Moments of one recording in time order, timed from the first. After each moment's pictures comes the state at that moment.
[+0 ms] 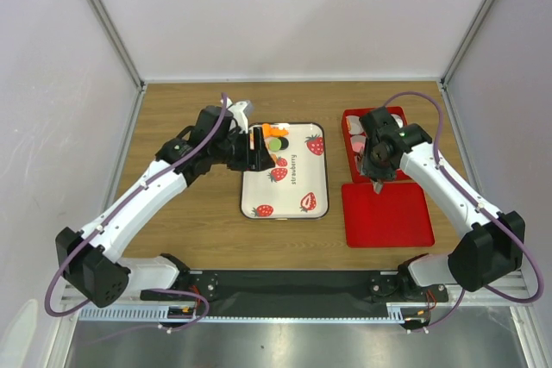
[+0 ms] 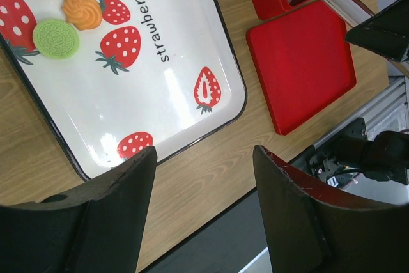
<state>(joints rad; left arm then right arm) -0.57 1.25 1.19 -0.64 0.24 -0.47 0.41 1.37 1.24 -1.06 0.25 0.57</state>
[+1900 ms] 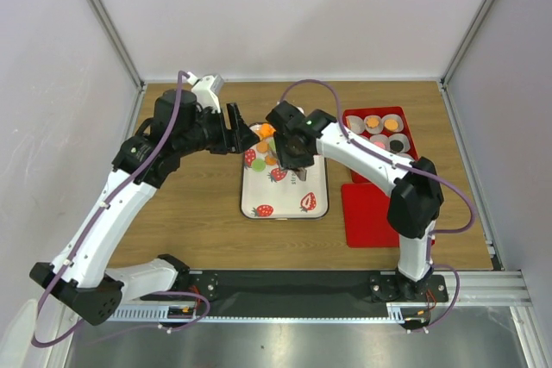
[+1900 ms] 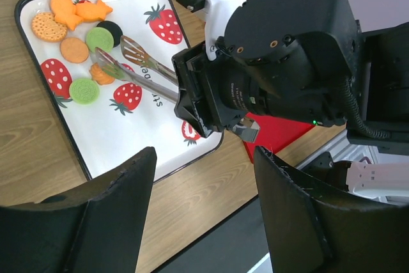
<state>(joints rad) -0.50 1.14 1.41 -0.76 0.21 -0.46 0.82 1.89 1.75 -0.99 0.16 0.57</state>
